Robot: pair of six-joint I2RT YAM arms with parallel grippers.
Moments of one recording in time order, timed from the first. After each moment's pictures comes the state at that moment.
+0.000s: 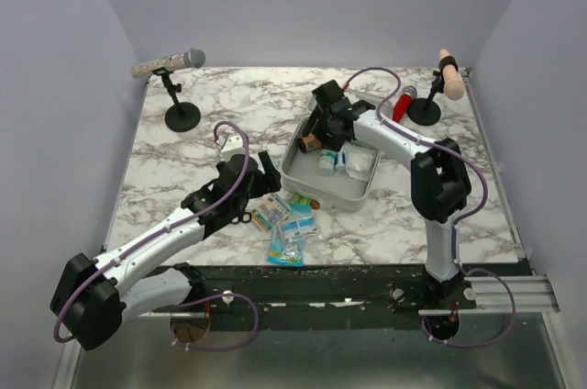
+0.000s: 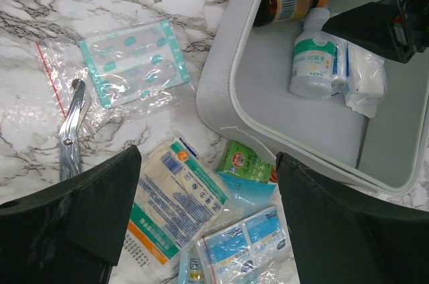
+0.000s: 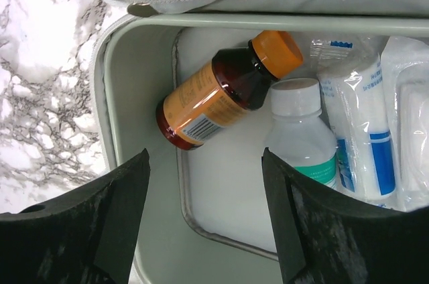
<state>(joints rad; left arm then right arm) -0.70 1.04 0.65 -0.18 -0.34 -0.73 0.59 2.03 1.65 -0.58 0.16 0.98</state>
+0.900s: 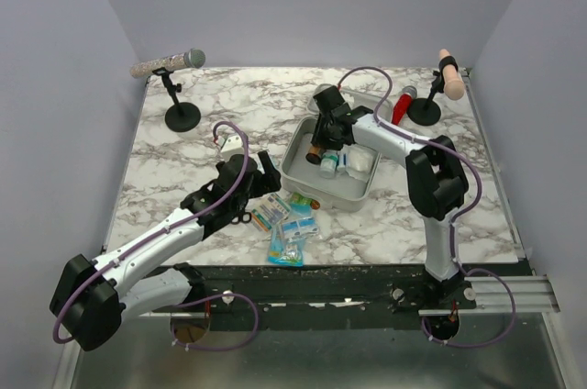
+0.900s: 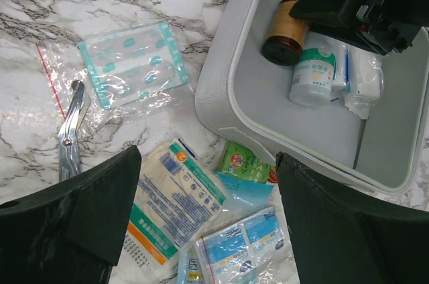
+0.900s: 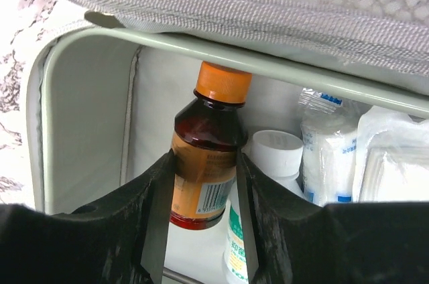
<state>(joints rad) -0.70 1.03 0.64 -0.18 -0.34 -0.74 0.58 2.07 1.62 -0.53 0.19 0.75</state>
